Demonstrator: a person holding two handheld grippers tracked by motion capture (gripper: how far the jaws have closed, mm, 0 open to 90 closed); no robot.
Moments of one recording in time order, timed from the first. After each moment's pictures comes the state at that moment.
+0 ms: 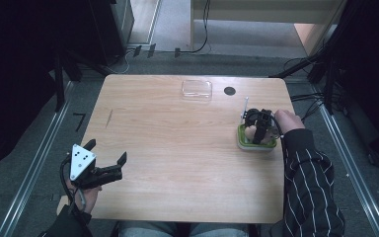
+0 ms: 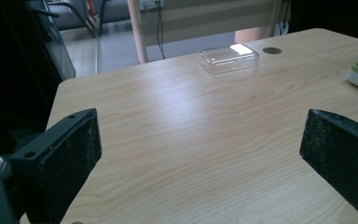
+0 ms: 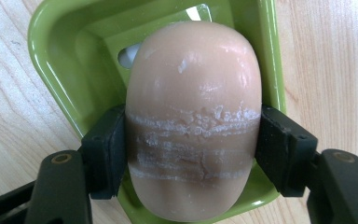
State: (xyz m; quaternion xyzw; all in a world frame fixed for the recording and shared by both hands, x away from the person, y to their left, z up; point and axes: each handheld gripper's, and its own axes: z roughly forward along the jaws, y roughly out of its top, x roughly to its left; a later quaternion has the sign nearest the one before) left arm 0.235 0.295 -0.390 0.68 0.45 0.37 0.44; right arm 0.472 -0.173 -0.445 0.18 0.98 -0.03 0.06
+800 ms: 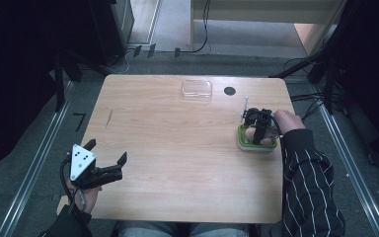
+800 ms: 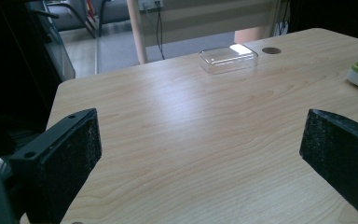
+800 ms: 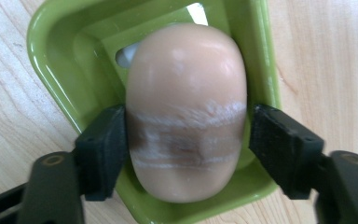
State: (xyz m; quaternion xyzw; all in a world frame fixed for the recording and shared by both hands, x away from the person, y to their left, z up) left arm 0.234 0.294 -0.390 0.68 0.45 0.37 0.44; right arm 0.472 -0.172 -0.441 0.20 0.98 -0.04 0.06
